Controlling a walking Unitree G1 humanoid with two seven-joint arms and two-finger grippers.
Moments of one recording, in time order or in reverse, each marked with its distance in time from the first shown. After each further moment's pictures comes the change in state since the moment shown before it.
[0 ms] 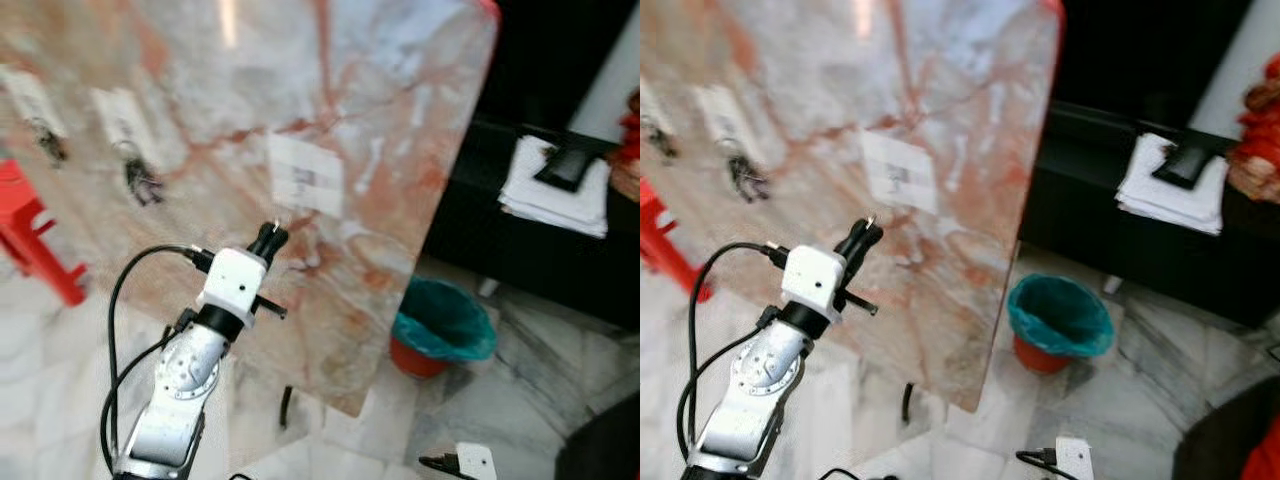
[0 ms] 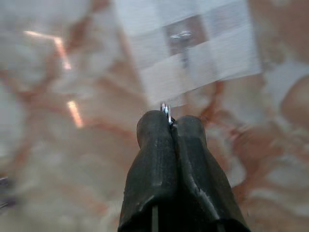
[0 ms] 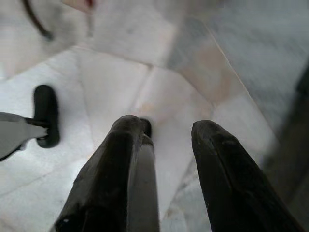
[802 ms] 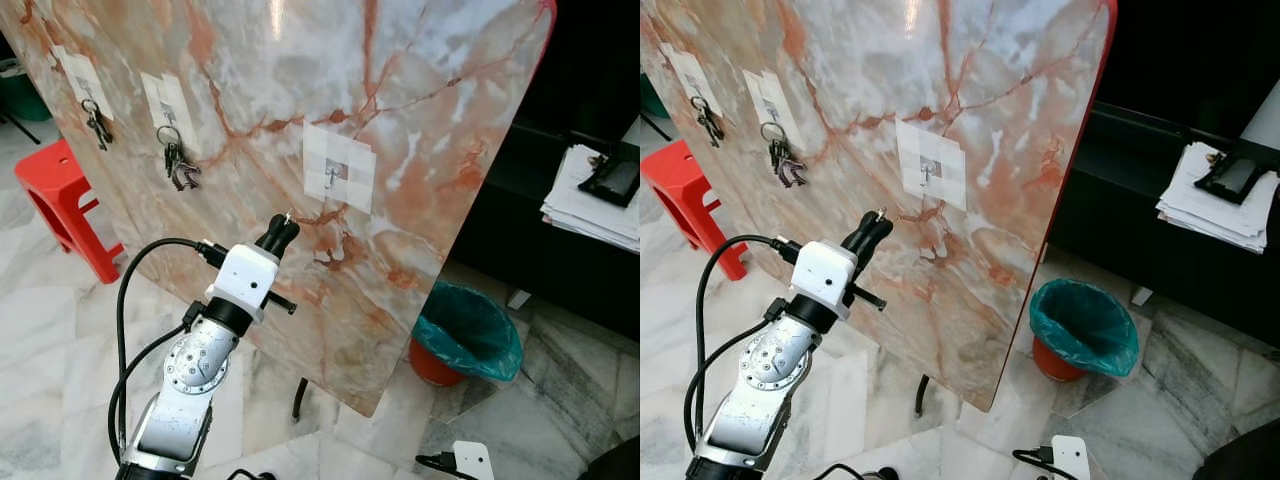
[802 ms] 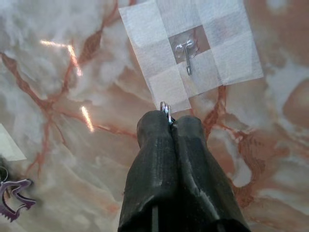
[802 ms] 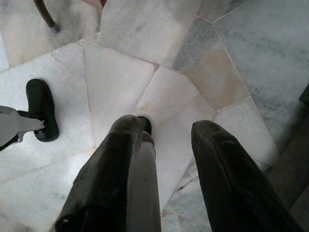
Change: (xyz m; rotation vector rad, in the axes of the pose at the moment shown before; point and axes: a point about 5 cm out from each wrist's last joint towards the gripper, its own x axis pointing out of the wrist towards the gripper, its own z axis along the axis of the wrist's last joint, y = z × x) left arm 0.008 -0.007 0.009 0.034 -0.052 -0.028; right arm 0.000 0.000 0.000 0.002 0.002 0.006
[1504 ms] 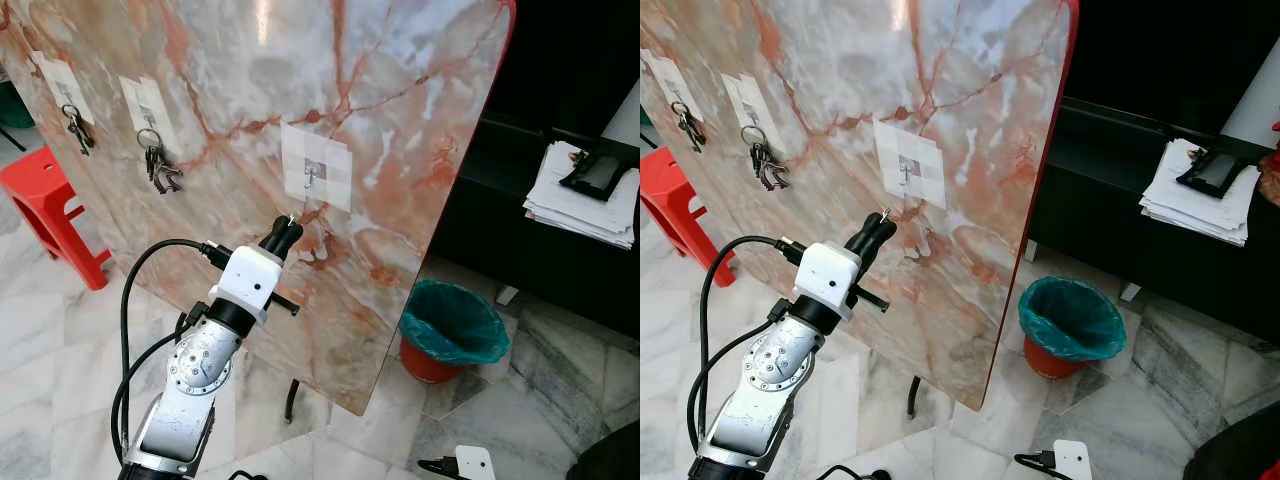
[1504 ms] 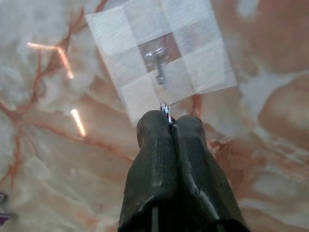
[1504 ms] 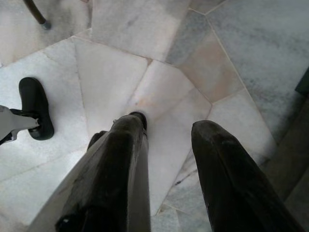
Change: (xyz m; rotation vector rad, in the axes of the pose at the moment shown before) left arm 0.000 -0.003 -0.002 -0.001 0.004 -0.006; right arm -0.001 -0.001 -0.005 -0.002 0.011 -0.001
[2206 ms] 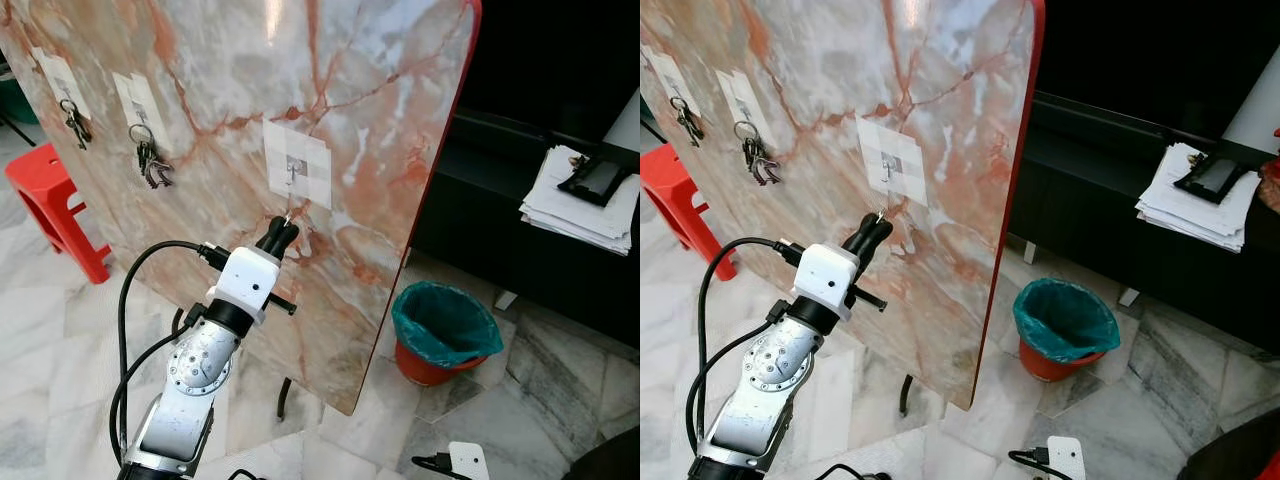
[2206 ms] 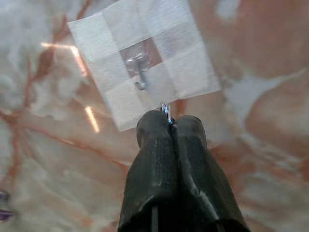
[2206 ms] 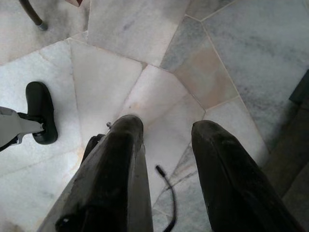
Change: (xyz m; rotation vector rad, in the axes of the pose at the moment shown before) left arm 0.000 0.004 -0.004 0.041 0.018 0.044; right arm 0.001 0.005 0.003 -0.004 -0.005 0.006
